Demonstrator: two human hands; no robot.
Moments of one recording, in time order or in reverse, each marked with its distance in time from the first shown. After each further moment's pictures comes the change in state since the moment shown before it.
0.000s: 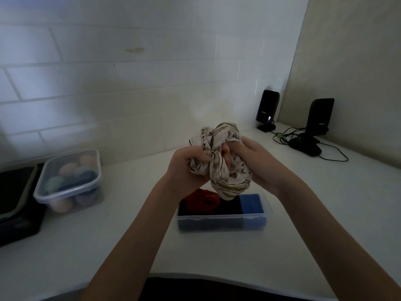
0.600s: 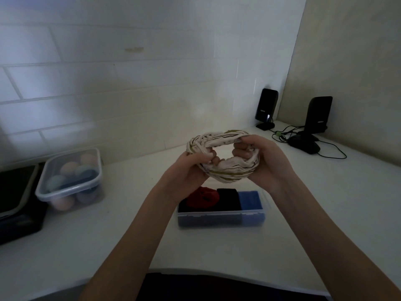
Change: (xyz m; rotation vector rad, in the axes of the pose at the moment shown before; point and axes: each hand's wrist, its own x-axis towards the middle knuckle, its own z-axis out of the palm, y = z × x) left_hand -0.001 -0.014 -0.004 -0.139 -0.086 0.075; right_hand 0.002 0.009 -0.010 0.703 -0.026 0.054
